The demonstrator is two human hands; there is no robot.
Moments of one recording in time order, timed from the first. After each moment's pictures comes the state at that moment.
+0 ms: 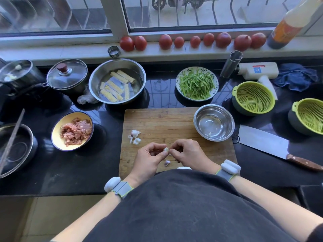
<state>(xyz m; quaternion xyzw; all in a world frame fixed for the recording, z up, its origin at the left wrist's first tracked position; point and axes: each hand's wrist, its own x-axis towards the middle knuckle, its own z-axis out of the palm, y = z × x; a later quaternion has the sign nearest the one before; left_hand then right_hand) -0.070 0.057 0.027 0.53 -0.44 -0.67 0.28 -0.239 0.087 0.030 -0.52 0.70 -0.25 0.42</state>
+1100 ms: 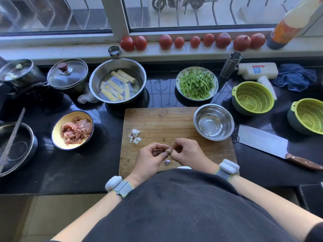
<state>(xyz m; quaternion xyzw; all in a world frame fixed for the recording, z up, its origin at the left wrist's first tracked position) -0.069 0.060 0.028 0.51 -0.49 -0.66 0.26 -0.233 0.089 0.024 -0.54 0.72 -0.25 0.36</state>
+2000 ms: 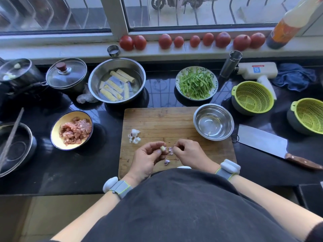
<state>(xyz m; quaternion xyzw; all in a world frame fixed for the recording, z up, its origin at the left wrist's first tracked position) -0.069 0.055 0.015 0.50 -0.32 -0.73 0.33 -0.239 0.086 0.025 -0.50 0.74 -0.19 0.40</state>
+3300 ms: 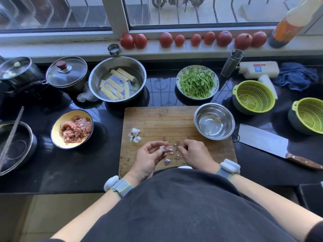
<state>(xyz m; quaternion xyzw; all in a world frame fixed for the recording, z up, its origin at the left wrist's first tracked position) -0.073 0.057 0.018 0.49 -0.25 -0.76 0.34 -0.250 0.093 0.011 -0.47 0.79 -0.12 0.36</state>
